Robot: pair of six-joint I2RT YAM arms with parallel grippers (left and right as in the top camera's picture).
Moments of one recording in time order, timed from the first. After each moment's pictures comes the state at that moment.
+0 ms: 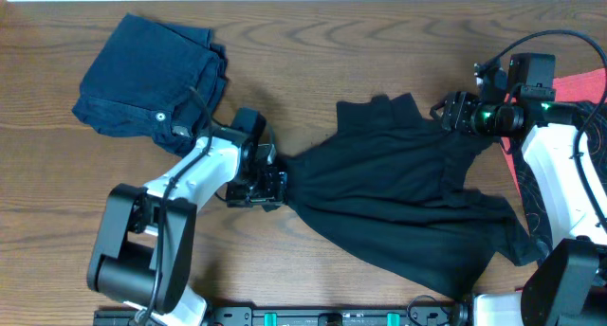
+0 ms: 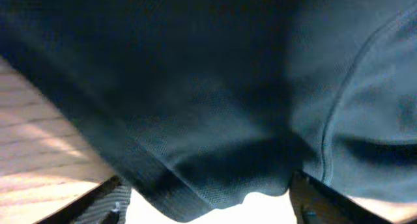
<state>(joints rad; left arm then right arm) -0.31 1.76 0.96 -0.82 0.31 -0.28 -0.11 1.58 1.18 -0.70 -0.42 0.22</state>
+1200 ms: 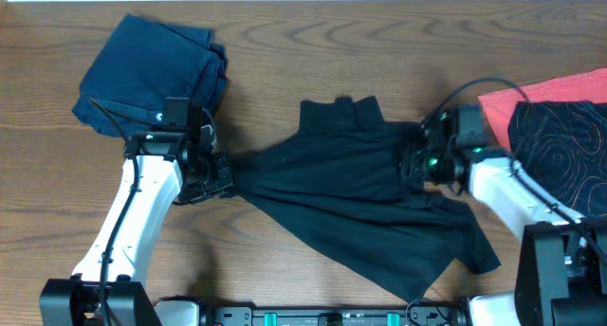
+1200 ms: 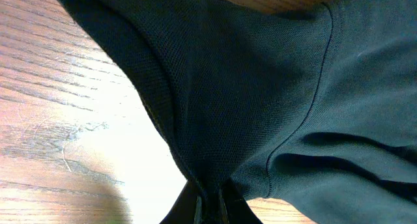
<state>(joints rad) -0.06 1.44 0.99 -1.00 0.22 -0.35 0.11 1.60 0.77 -0.35 -0.30 0.30</state>
